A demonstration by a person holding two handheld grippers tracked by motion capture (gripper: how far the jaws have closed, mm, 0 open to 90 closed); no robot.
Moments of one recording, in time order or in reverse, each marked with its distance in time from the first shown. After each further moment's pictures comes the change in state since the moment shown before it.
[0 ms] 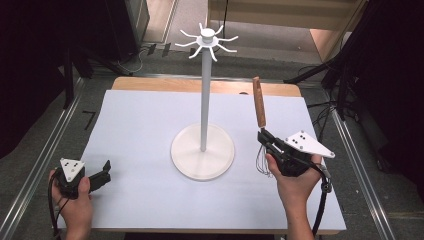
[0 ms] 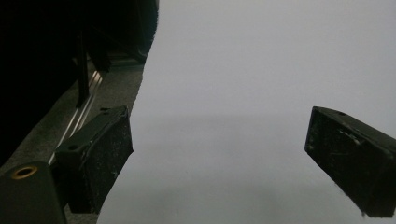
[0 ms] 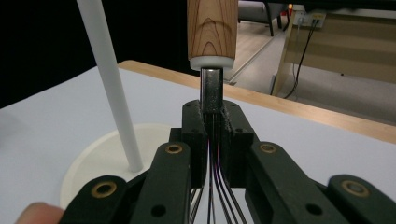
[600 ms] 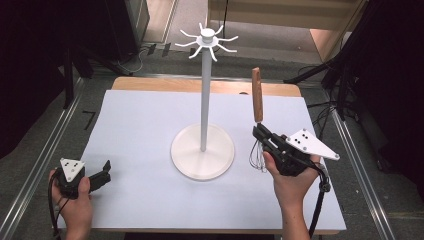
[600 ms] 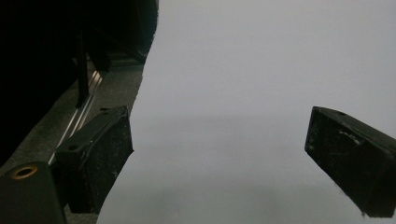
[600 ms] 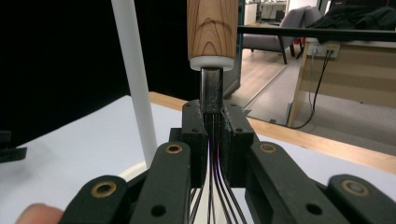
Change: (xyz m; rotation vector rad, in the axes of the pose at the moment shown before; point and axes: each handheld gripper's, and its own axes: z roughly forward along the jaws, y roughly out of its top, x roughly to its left) left arm 0.000 0.000 0.000 0.002 -0.001 0.001; right arm 0.013 0.017 -0.006 -0.122 0.071 0.013
